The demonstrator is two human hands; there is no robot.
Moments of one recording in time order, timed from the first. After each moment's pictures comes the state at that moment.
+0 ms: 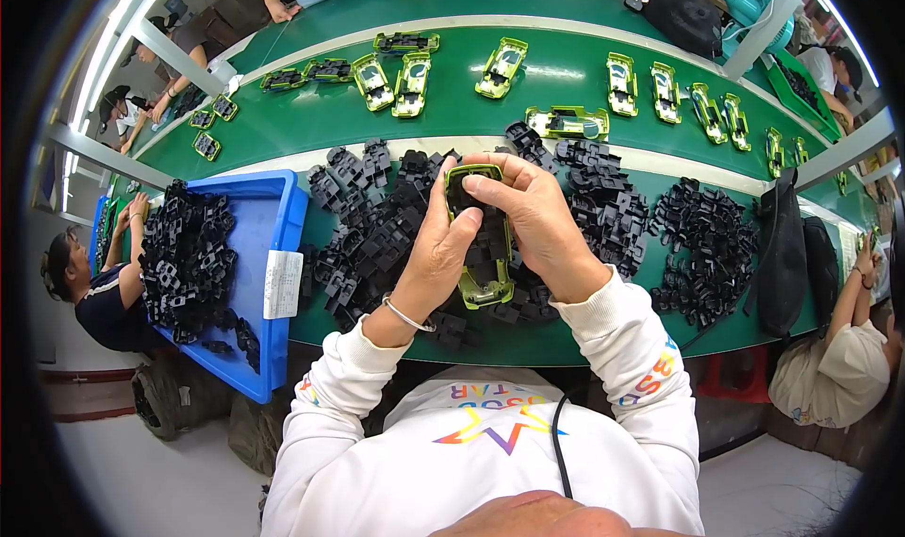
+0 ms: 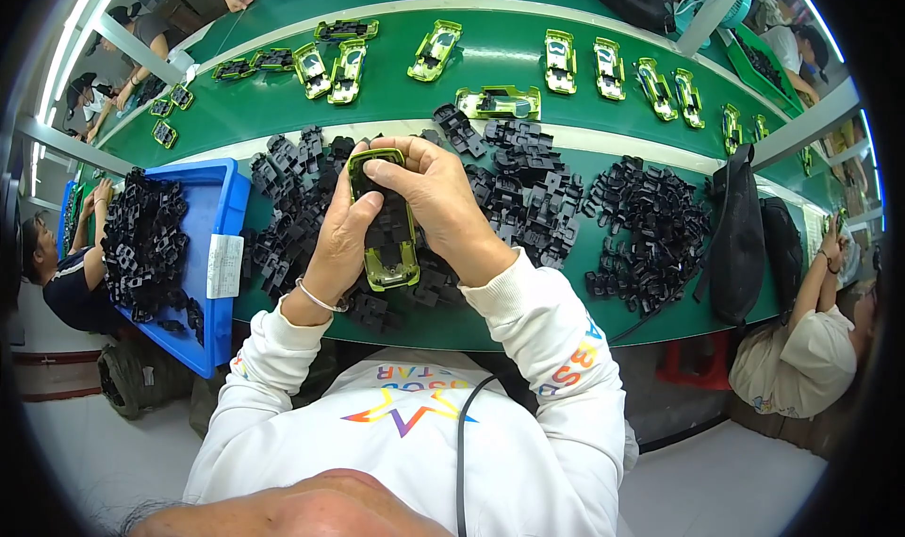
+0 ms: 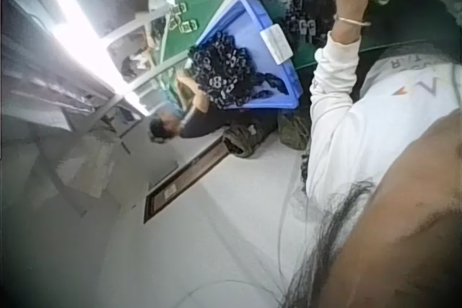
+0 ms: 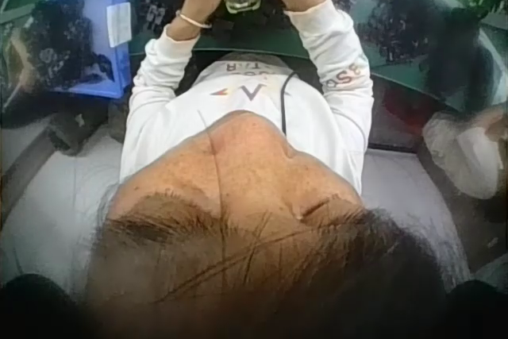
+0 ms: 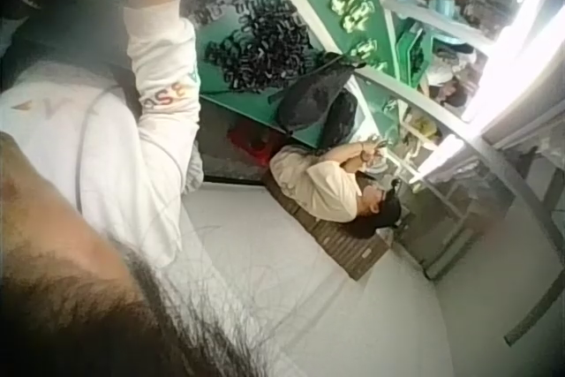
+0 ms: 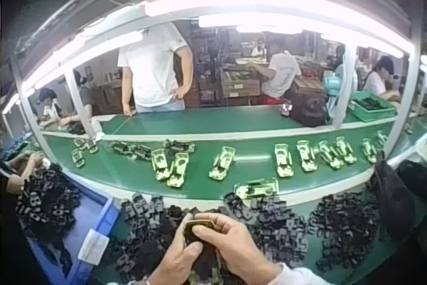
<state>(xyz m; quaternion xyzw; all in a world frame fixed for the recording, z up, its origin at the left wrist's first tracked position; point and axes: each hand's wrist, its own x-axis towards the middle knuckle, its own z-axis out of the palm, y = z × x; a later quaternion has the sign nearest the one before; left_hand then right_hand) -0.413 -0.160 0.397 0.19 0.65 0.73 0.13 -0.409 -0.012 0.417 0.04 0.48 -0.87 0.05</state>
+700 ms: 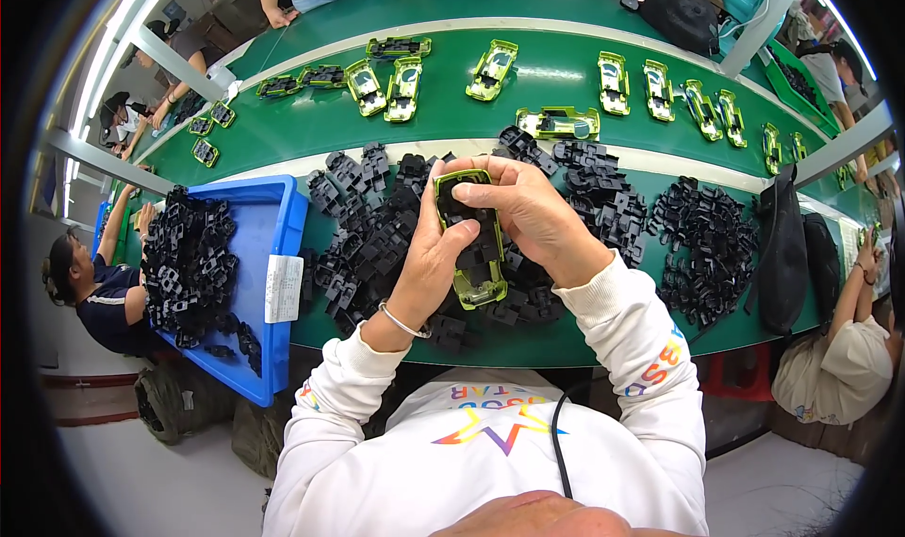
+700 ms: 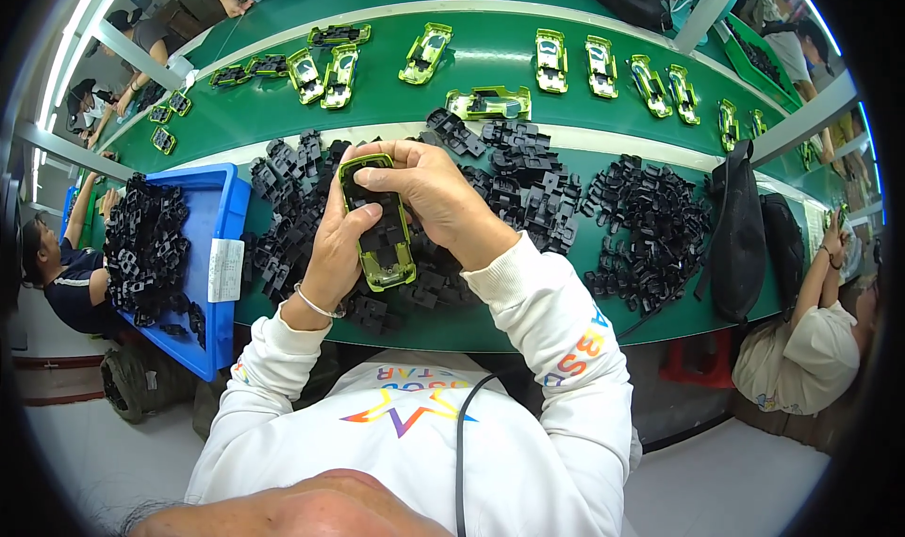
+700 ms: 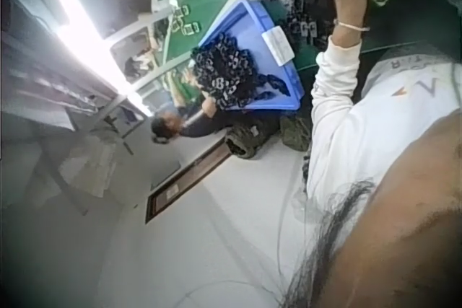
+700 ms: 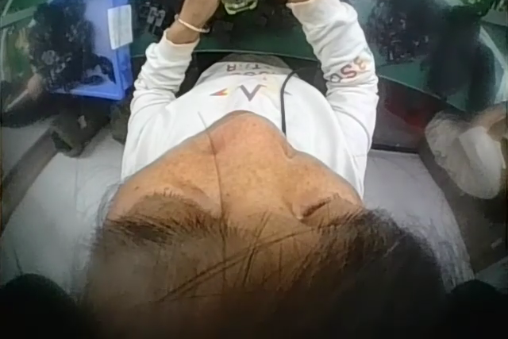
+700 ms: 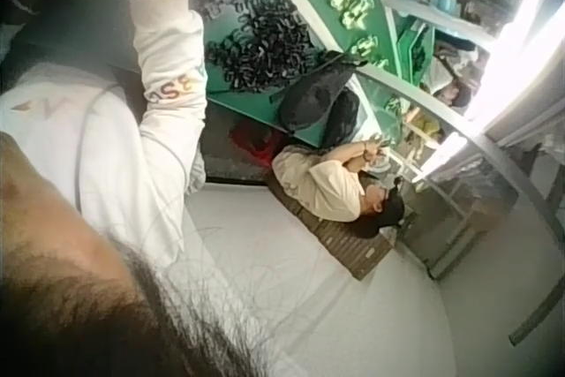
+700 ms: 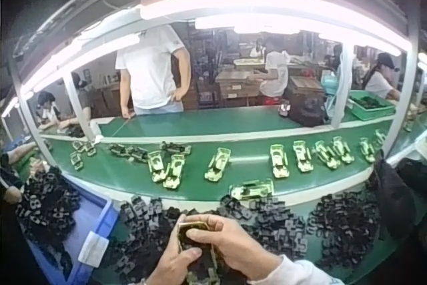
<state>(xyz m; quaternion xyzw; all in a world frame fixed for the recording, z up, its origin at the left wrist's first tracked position) -0.408 -0.161 0.400 0.16 0.61 0.76 0.15 -0.420 -0.002 0.419 -0.02 0.48 -0.86 0.15</state>
